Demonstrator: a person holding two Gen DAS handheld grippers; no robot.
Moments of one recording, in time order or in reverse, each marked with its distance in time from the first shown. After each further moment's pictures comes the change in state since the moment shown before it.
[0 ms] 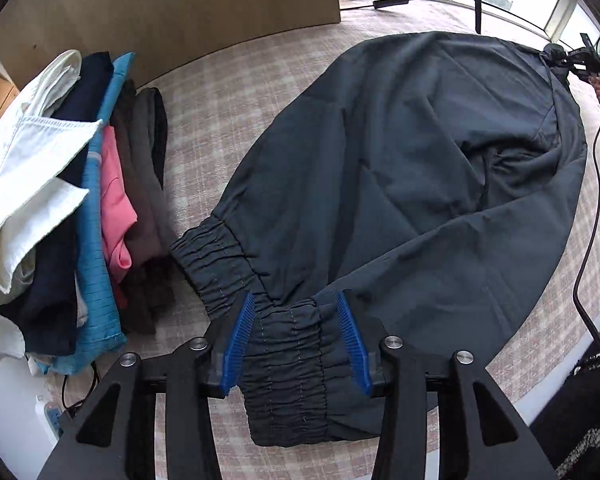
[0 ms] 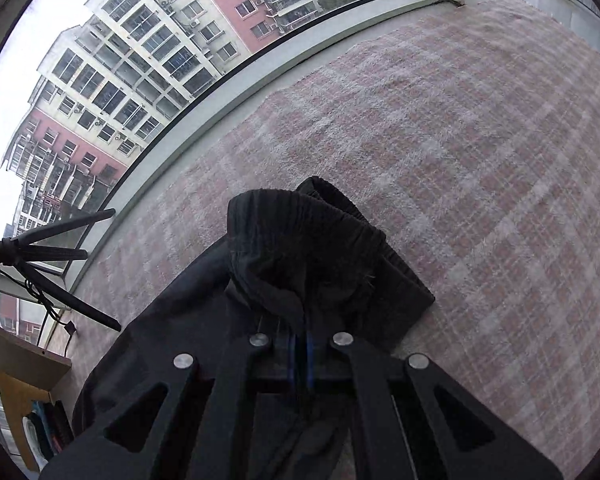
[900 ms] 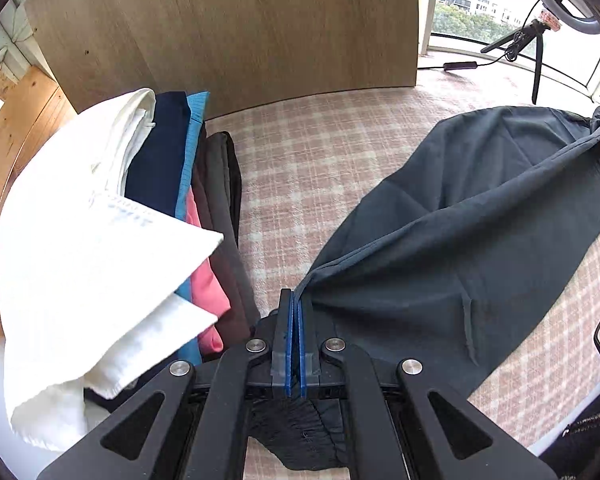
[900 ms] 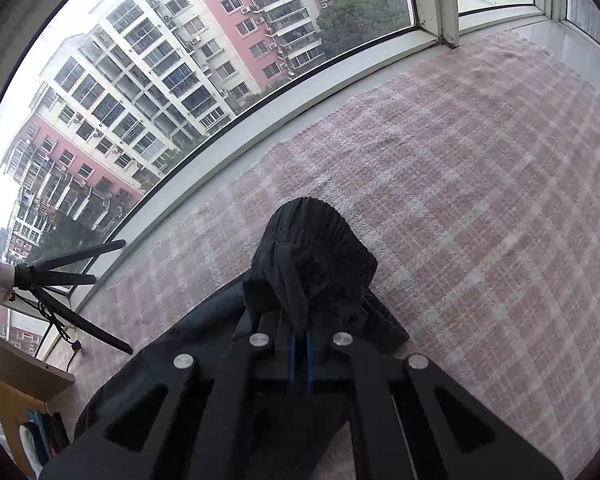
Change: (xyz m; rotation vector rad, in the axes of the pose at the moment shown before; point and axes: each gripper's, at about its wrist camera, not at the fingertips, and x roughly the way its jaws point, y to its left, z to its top) left arm -0.023 0.080 0.052 -0.227 -0.098 0.124; right arm -0.027 0.009 0.035 -0.017 -0.094 -0.030
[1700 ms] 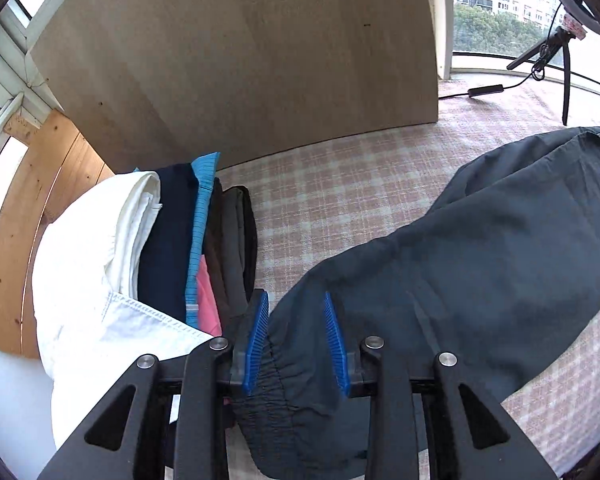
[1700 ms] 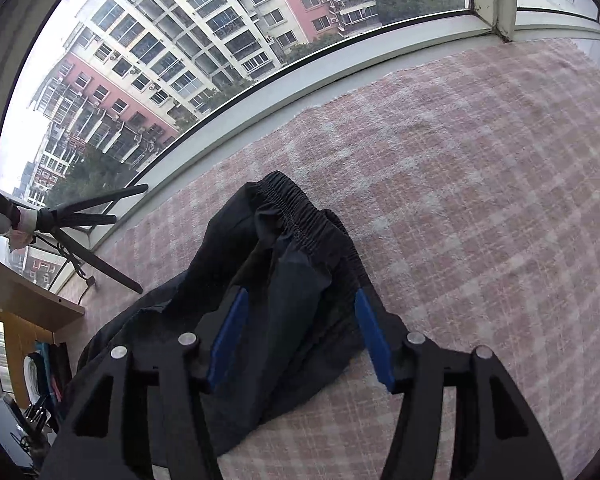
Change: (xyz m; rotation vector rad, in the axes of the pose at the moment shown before) left arm -0.018 -0.046 0.038 0.027 -0.047 0.121; right arm -0.016 -0.042 0.007 -0.117 0.170 0.114
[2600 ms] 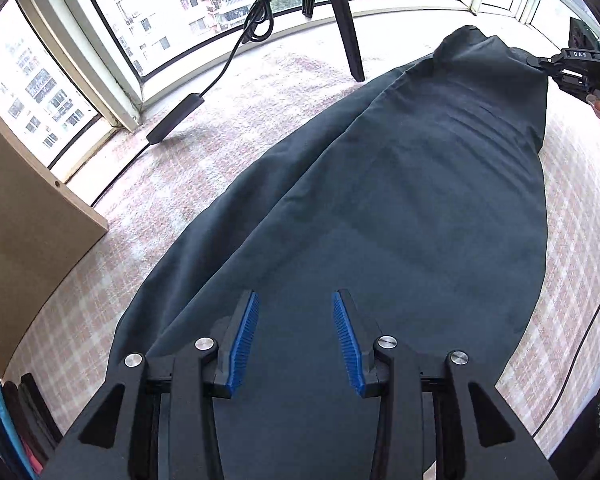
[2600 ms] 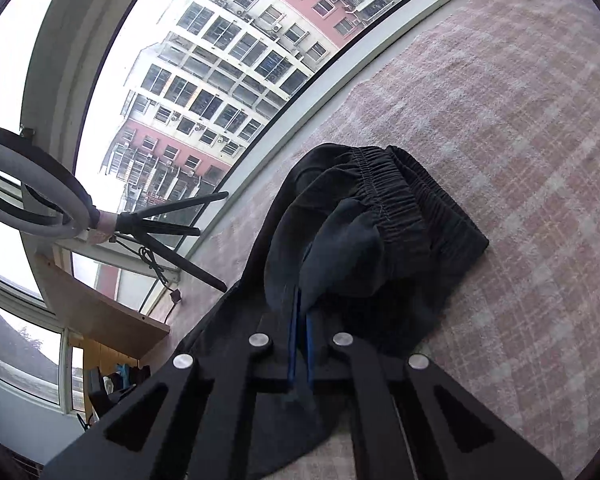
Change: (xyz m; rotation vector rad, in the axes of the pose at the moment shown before) left arm 0.050 -0.271 0.094 0.439 0.011 -0.394; right arm 0.026 0.019 -0.057 0.071 -0.029 0.297
